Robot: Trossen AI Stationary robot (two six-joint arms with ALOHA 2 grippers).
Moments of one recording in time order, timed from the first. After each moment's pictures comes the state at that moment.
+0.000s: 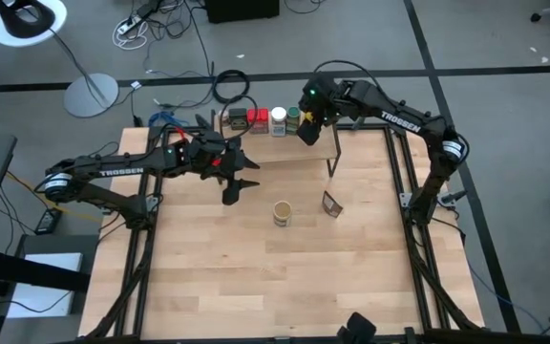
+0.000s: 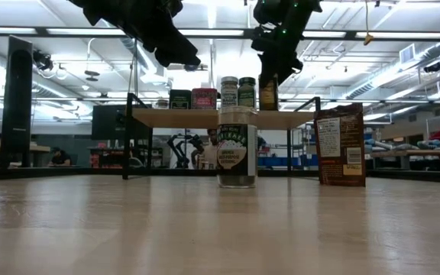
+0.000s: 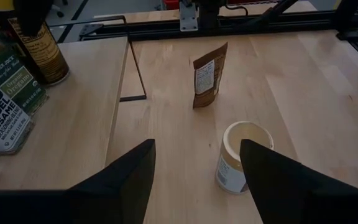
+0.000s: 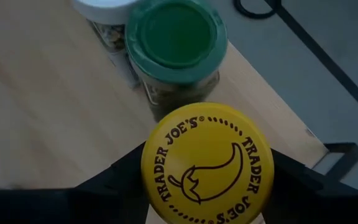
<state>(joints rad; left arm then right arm) 0.27 1.24 0.95 -0.20 0.20 0.18 -0.54 1.73 1.77 -1.03 0.13 0.05</state>
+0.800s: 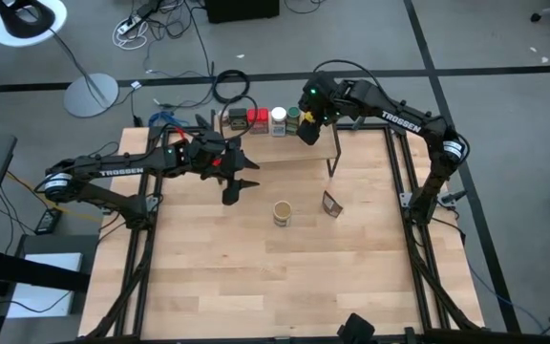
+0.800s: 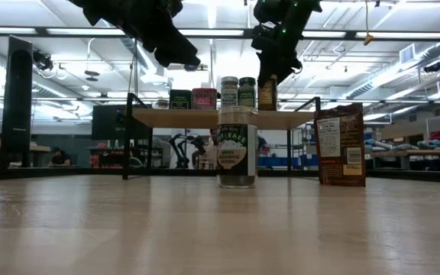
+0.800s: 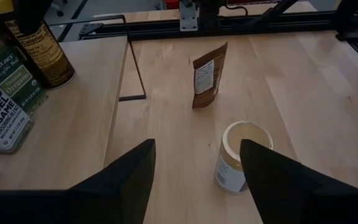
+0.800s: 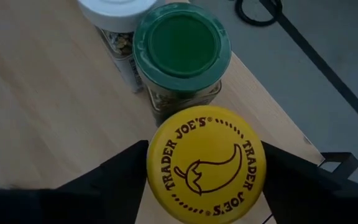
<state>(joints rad) 0.27 1.24 0.95 -0.21 0.20 0.18 -0.54 1.73 1.77 -1.02 0.13 0.01</state>
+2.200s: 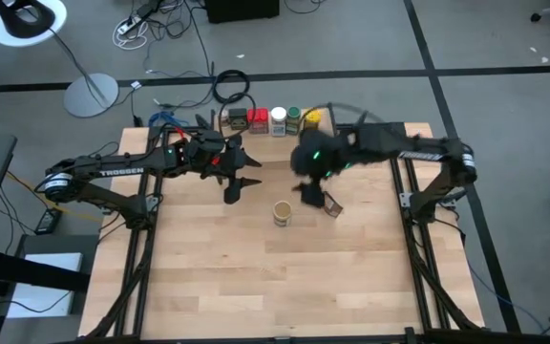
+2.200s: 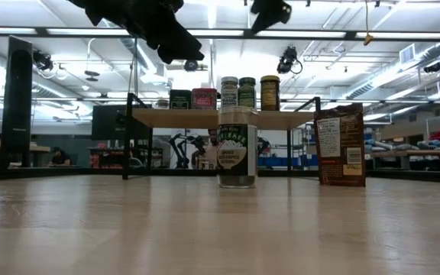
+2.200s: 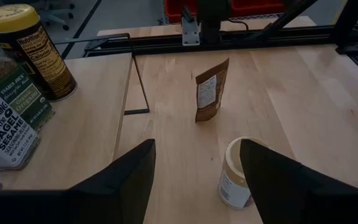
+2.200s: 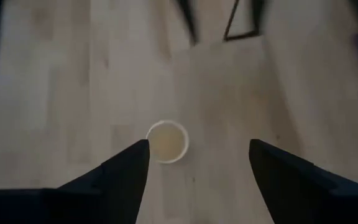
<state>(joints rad) 0.27 1.24 0.95 -0.15 0.20 0.17 -0.06 1.62 1.77 -1.05 0.02 0.05</state>
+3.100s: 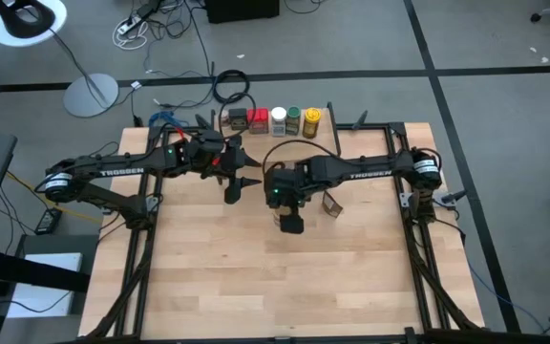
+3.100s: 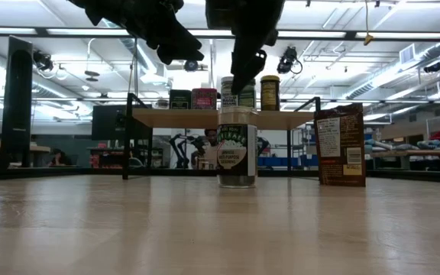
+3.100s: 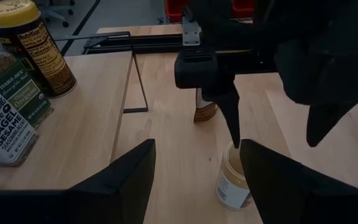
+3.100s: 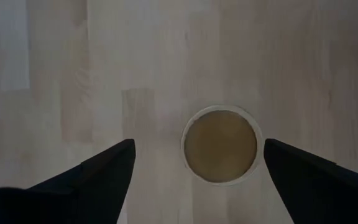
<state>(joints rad) 0.27 1.24 0.95 -0.15 0.20 0.15 0.02 1.91 1.77 -1.02 -0.05 0.08</state>
